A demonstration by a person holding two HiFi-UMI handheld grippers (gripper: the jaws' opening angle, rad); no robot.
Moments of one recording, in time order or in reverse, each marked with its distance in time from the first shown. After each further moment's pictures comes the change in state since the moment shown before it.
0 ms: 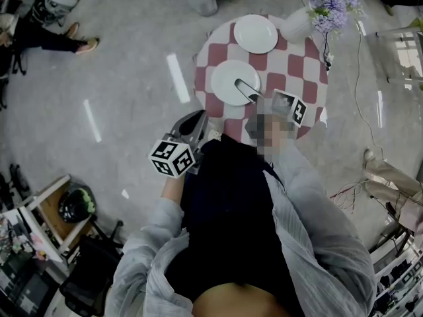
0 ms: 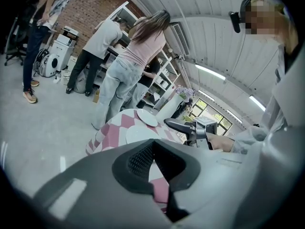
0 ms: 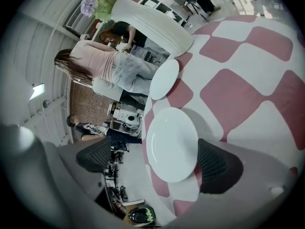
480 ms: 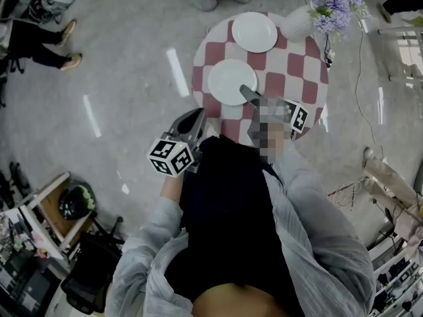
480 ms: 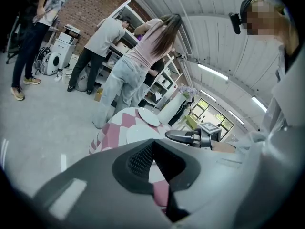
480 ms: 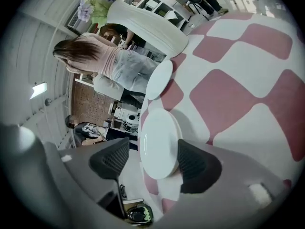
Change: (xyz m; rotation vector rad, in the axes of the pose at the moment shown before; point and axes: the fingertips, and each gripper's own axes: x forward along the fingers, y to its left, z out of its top) left arm 0.012 0.003 0.002 -0.020 0.008 0.017; right arm -0.009 -0.018 -0.001 -0.018 0.008 0.015
